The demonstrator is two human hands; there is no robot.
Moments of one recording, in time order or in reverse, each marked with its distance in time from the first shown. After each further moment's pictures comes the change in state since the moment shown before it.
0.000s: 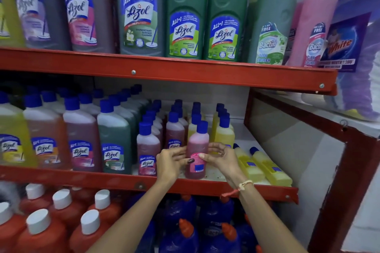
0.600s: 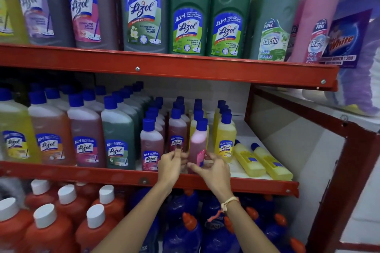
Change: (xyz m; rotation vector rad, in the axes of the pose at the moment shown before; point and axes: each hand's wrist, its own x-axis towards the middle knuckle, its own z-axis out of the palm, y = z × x) left_hand -0.013 -0.008 -0.003 -0.144 0.057 -0.238; right_hand -0.034 0.029 0.040 -0.561 0.243 -0.125
